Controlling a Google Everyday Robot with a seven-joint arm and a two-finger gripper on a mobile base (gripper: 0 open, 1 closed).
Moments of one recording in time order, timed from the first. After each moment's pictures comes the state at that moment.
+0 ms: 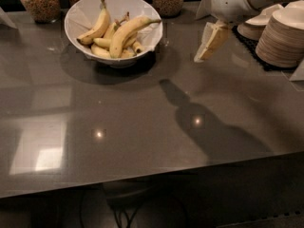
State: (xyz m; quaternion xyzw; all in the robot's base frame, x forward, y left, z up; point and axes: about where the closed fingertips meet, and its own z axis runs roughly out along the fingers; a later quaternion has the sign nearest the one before) arm 0.611 -0.091 1.007 -0.73 0.52 -0.07 0.44
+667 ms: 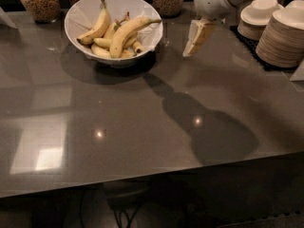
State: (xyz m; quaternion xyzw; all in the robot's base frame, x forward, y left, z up) arm 0.642 -0.066 1.000 -0.77 0.46 -0.09 0.44
